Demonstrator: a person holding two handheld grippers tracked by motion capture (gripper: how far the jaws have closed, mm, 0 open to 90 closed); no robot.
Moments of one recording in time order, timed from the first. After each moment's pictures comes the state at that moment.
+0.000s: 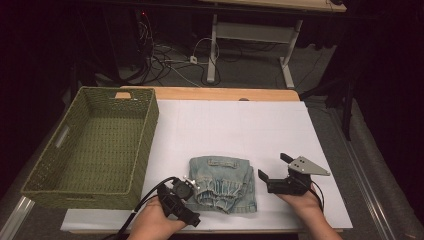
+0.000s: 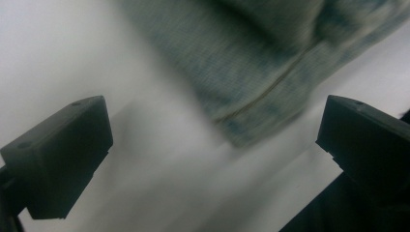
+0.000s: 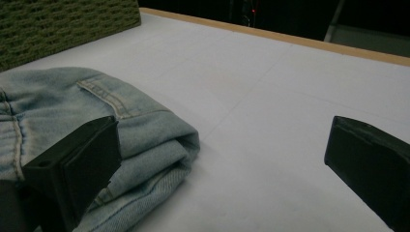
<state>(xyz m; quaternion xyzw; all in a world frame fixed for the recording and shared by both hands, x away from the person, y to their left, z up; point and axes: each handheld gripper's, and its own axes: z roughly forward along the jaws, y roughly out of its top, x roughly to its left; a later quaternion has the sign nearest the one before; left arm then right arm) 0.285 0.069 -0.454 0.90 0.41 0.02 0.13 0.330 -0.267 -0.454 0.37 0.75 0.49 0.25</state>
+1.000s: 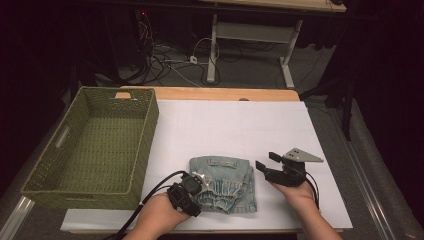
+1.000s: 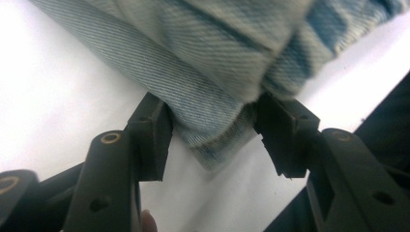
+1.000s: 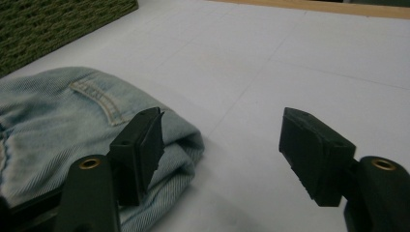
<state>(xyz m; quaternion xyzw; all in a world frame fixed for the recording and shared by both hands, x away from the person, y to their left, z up) 0.298 0.056 -0.445 0.92 0.37 -0.01 0.11 0.356 -0.259 -0.452 0.41 0.75 0.47 0.19</state>
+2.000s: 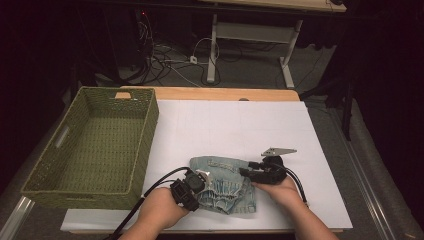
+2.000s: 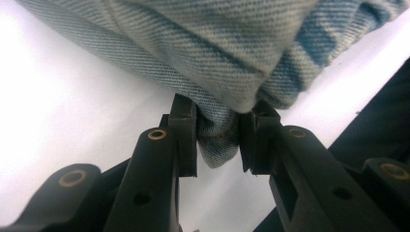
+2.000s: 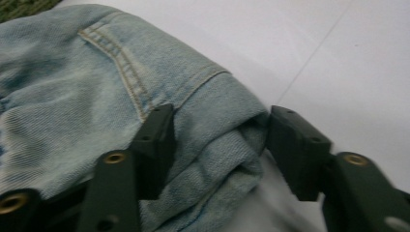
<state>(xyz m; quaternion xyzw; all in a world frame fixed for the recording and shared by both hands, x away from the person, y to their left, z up) 0.305 0.048 -0.435 0.93 0.35 -0.02 0.08 0.378 -0.223 -0.478 0.41 0.81 0.42 0.06</state>
